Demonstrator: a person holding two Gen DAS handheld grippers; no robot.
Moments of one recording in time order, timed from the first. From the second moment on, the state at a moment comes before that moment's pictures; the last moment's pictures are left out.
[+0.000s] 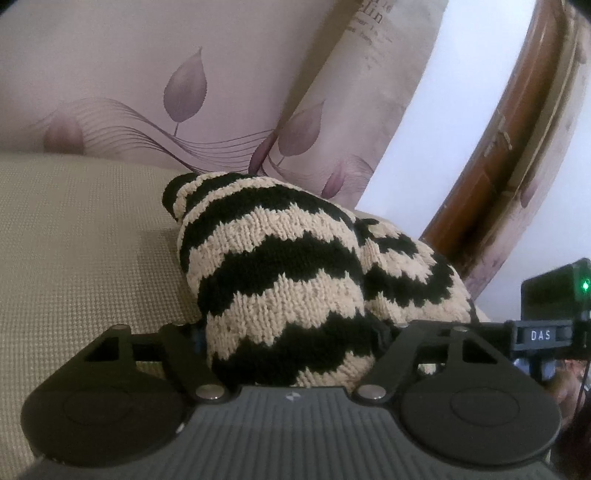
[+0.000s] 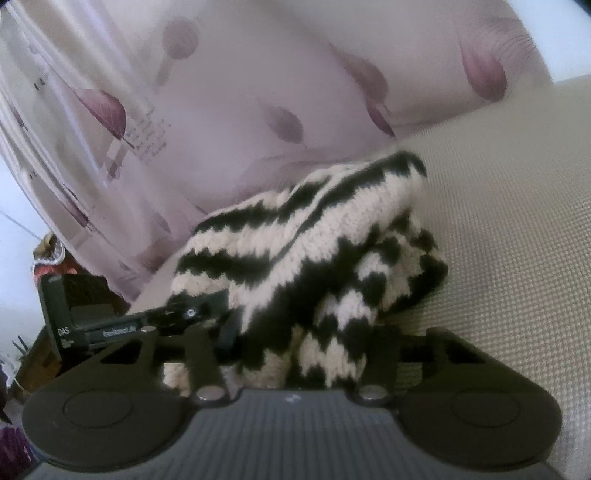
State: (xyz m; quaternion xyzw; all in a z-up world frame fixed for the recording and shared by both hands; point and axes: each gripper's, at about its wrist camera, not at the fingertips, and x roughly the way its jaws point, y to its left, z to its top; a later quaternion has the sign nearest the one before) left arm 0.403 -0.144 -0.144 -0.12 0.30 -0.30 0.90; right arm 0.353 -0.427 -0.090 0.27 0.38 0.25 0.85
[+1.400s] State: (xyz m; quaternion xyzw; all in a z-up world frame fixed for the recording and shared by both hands) left arm 0.207 -0.023 -0.056 -0.09 0.28 -0.21 0.93; right arm 0.220 -0.294 -0.033 0.32 0.34 0.30 0.83
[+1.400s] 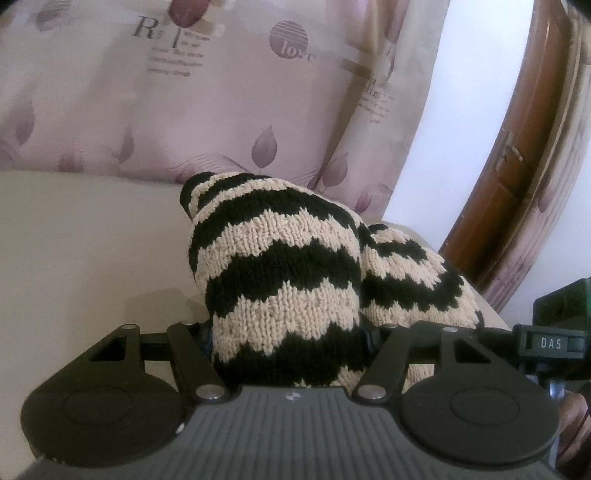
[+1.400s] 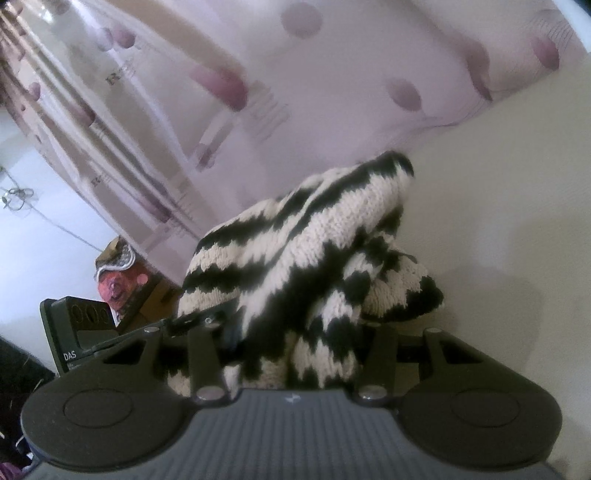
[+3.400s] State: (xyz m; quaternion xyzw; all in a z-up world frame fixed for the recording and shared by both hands) left arm 0.176 0.027 -0.094 -0.10 0.32 -0.18 0.92; right arm 0.190 -0.240 -0.079 0.30 0.38 0.28 0.83
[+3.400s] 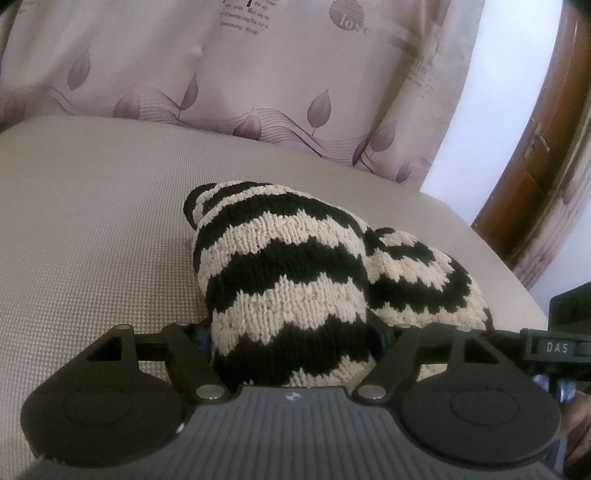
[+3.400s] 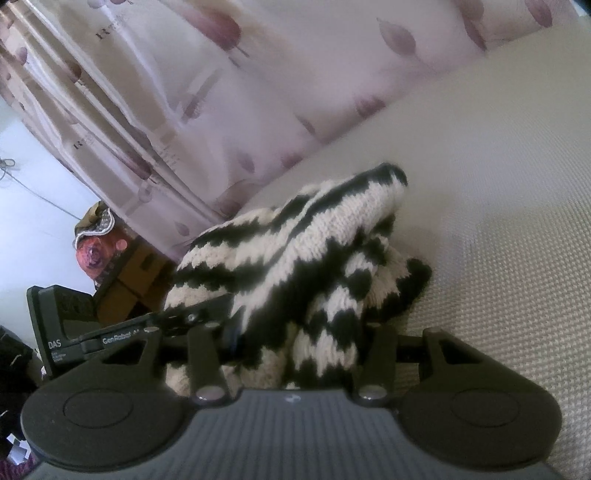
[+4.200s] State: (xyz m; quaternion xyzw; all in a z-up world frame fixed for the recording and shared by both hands) left arm 0.171 0.019 -0.100 -0.06 0.29 -0.14 0.95; right arm 0.180 -0.230 -0.072 0.18 0.36 0.26 0.88
